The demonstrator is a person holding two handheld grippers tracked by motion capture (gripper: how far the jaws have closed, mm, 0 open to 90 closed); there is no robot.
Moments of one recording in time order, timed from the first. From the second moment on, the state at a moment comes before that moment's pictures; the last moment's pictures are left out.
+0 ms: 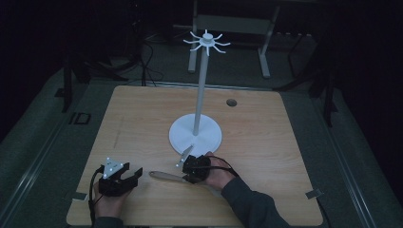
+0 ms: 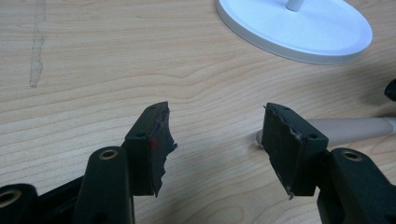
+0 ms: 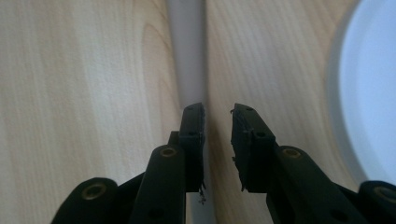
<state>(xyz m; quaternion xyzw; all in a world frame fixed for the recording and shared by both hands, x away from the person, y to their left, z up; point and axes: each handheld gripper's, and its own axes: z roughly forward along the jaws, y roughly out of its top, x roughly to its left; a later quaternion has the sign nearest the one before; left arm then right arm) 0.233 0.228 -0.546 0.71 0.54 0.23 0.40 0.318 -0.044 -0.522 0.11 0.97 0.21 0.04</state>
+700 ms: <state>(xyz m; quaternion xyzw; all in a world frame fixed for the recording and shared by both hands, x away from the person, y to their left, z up) 0.233 0.228 -0.546 0.71 0.53 0.23 0.40 0.325 -0.061 -0.524 0.15 0.97 0.21 0.05</state>
